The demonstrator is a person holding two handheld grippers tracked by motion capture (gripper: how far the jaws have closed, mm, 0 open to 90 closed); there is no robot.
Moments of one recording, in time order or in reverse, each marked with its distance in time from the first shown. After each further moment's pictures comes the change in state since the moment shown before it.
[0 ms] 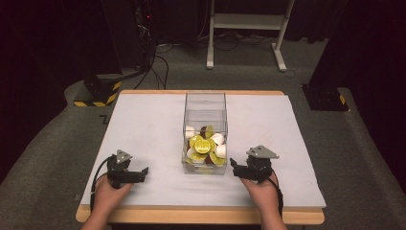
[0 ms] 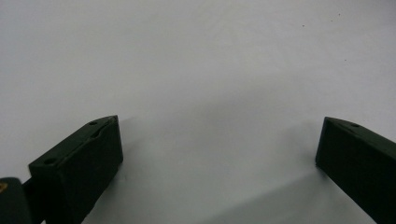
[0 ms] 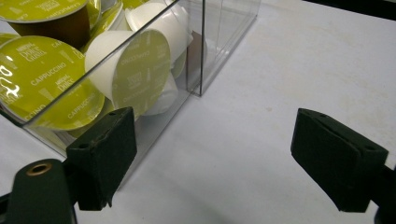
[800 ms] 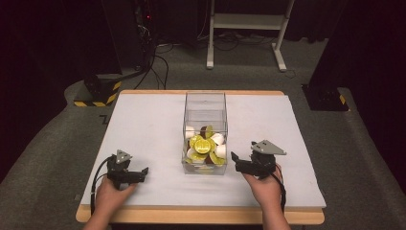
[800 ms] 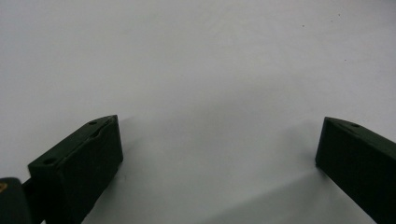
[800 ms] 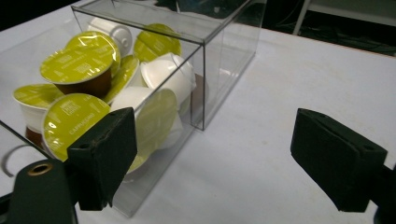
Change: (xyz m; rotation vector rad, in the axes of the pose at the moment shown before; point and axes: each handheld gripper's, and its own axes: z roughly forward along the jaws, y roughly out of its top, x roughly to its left) left arm 0.001 0.000 0.000 0.002 -0.001 0.002; right arm -0.004 0.022 -0.017 -0.091 0.035 0.007
